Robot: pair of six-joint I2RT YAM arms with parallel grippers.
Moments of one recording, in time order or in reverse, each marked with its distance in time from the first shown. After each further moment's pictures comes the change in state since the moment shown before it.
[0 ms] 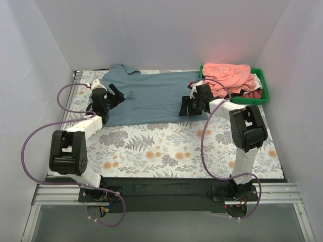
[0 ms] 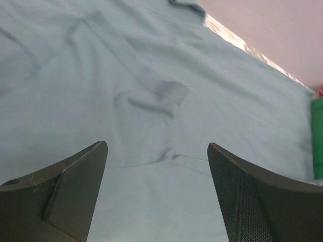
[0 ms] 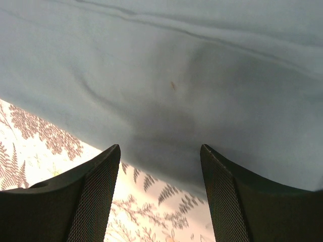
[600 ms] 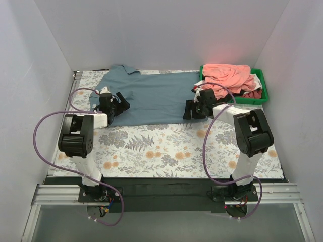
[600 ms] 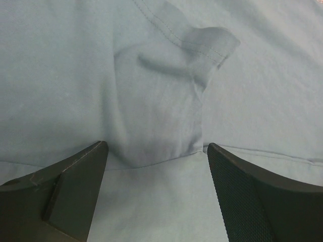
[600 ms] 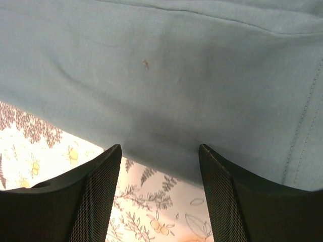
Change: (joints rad) left arm -0.031 0.325 0.061 0.084 0.125 -0.031; right arm -0.010 -0.092 -0.141 0.043 0.075 -0.019
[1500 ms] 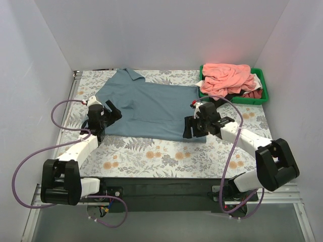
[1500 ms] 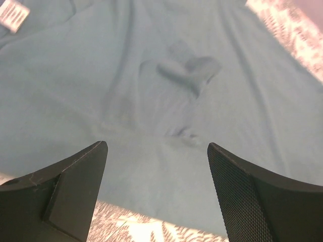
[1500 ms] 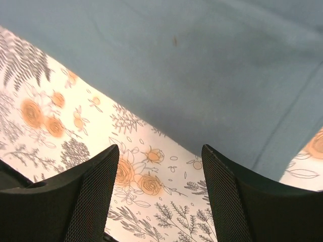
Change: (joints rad) left arm -0.002 -0.613 -0.321 -0.238 -0.134 0.010; right arm 0.162 -0.457 -0.320 -0.195 0.028 0.073
